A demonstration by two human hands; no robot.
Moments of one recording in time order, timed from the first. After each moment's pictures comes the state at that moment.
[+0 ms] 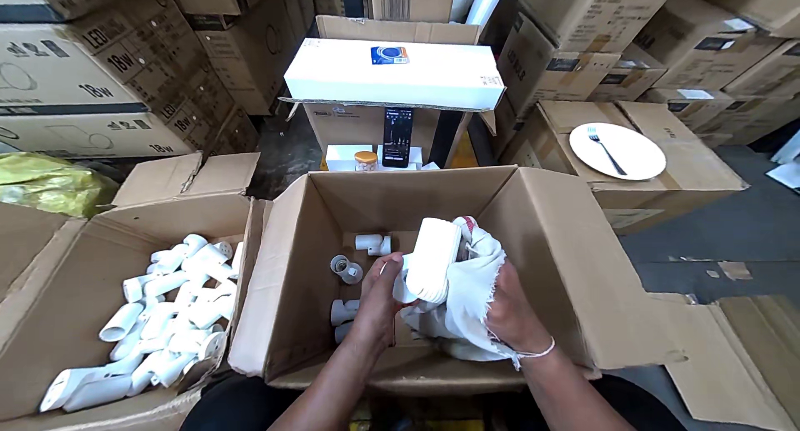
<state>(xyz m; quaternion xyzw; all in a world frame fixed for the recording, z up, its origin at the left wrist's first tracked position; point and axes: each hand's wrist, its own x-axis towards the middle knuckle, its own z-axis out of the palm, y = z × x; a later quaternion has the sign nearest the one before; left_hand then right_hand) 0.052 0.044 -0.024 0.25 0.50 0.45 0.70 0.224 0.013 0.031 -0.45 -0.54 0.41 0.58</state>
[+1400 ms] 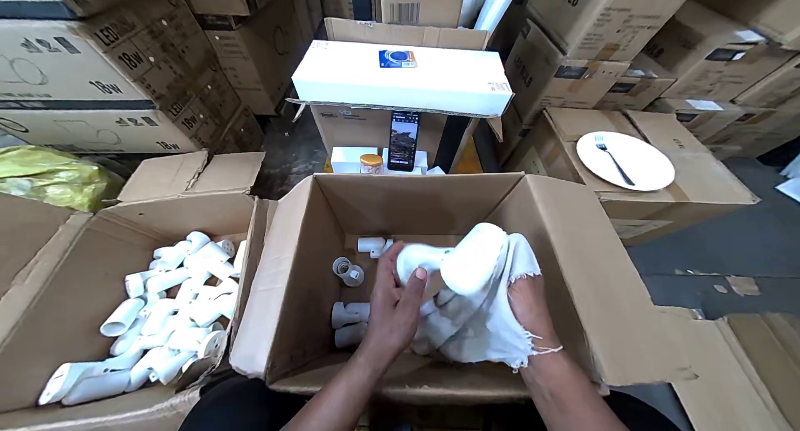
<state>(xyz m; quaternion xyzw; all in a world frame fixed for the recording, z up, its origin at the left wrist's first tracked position) 0.056 0.035 -0.022 0.52 0.46 0.52 0.50 0.228 0.022 0.034 -0.67 -0.43 0.27 0.54</state>
